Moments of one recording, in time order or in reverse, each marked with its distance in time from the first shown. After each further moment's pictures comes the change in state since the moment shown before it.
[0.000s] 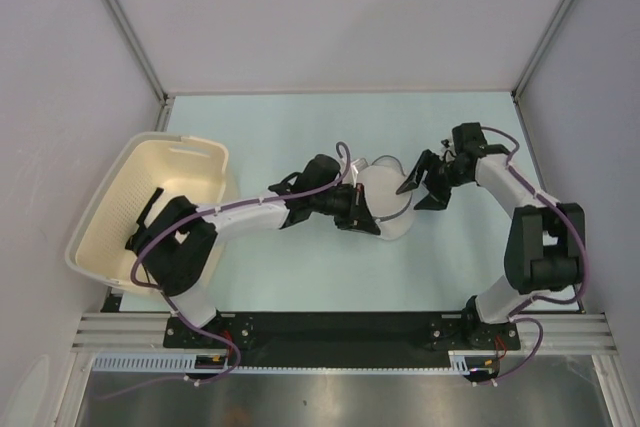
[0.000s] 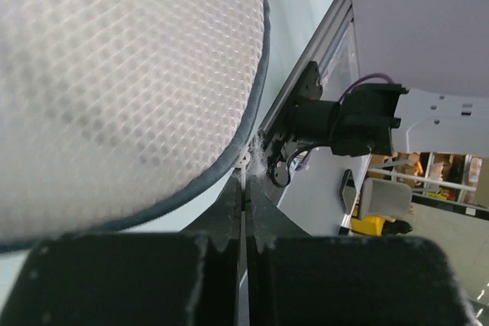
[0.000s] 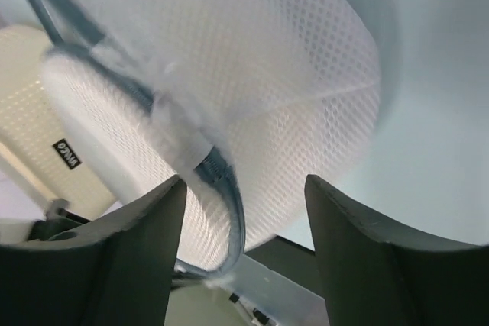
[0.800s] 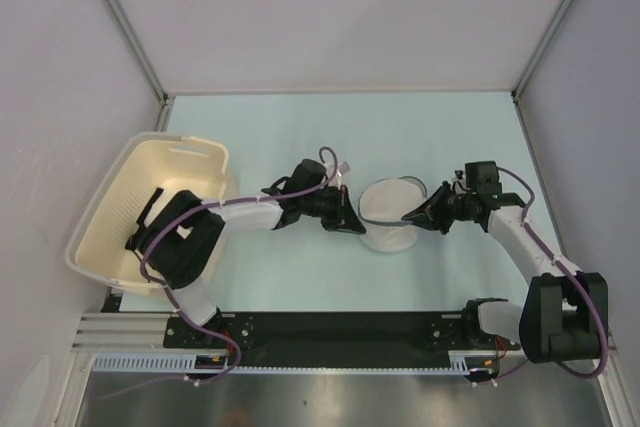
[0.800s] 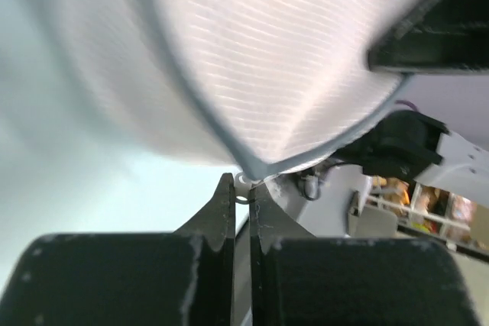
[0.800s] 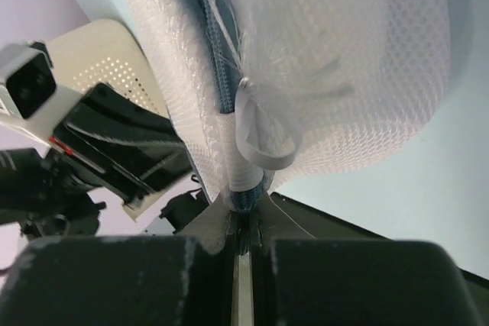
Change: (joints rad) left arm 0.071 0.057 -0.094 0.123 -0.004 -0.043; right arm -0.046 -0.440 -0.429 0.164 -0.074 0.300
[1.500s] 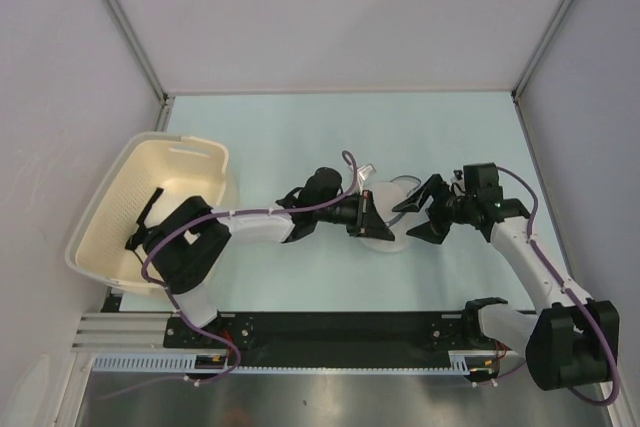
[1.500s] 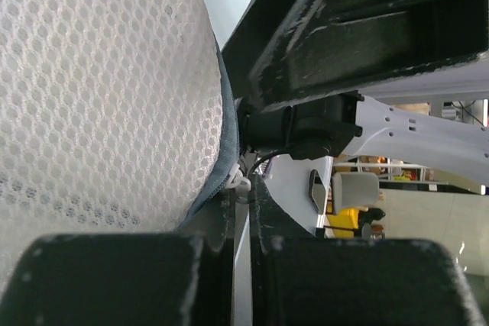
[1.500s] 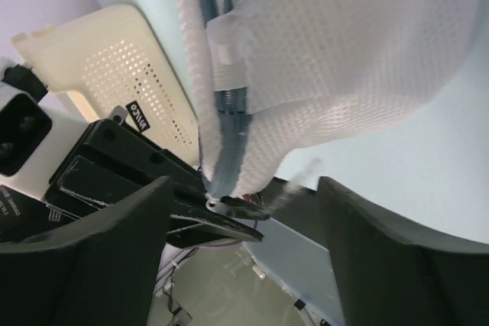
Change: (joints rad) left arm -0.118 -0.004 -0.010 0.287 0.055 -0.119; right arm 0.053 -0.098 0.021 -0.068 0.019 0.034
